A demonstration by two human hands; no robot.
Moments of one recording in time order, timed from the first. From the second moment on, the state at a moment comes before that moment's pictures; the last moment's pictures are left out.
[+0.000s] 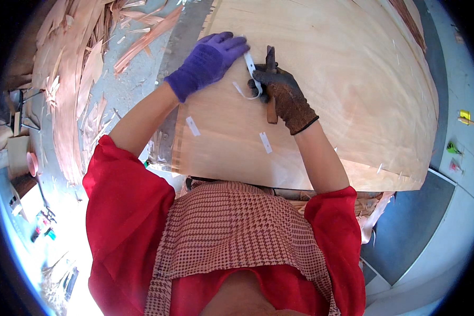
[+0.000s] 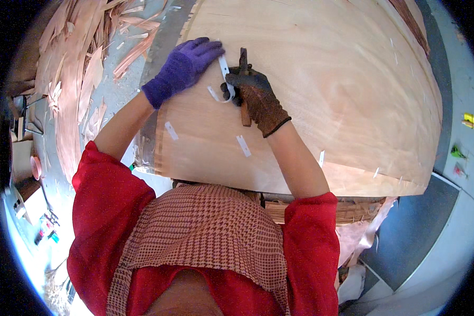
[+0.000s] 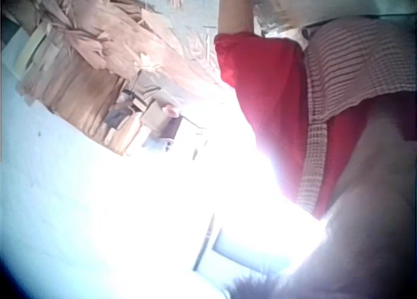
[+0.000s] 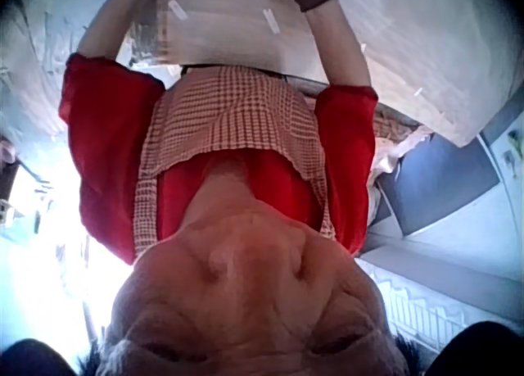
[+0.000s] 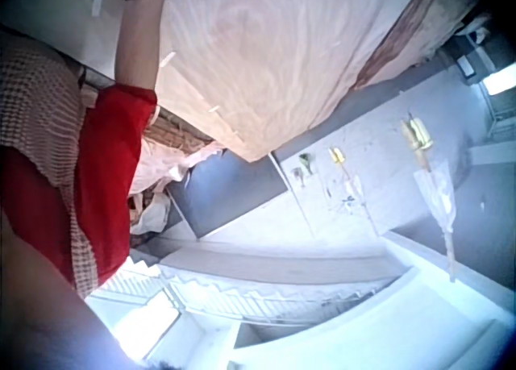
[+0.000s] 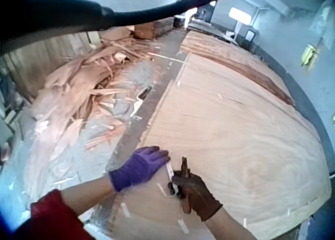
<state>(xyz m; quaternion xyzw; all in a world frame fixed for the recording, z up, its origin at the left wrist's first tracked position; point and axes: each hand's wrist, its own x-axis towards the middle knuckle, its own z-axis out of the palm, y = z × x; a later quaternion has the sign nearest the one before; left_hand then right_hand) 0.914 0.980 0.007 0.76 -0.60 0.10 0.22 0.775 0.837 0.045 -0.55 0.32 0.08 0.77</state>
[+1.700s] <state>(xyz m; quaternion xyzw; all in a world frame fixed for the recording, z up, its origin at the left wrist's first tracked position) 1.032 0.819 -0.013 0.73 -0.65 0.15 0.13 0.909 0.679 0.040 -0.90 0.22 0.01 0.39</state>
